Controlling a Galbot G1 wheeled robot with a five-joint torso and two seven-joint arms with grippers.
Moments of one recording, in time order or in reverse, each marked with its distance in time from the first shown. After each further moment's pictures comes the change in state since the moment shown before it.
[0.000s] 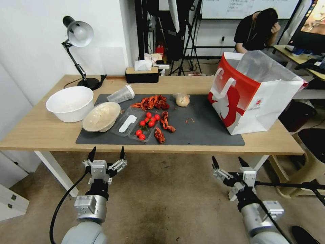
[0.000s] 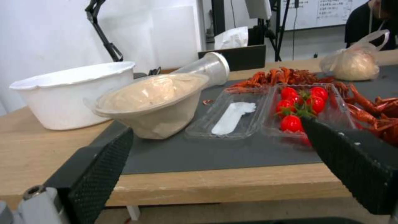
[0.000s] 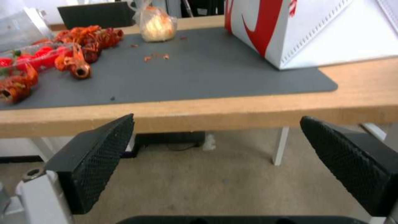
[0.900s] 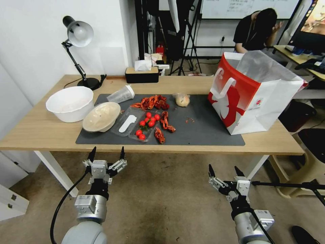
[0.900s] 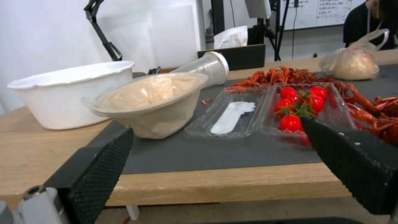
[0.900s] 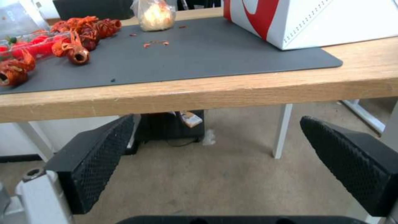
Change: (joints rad) left arm -0.003 -0.002 0.002 0.004 0.000 0.002 0.000; right arm -0.013 0.053 -0.021 -0.041 -0.044 0.043 -0.011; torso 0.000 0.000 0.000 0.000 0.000
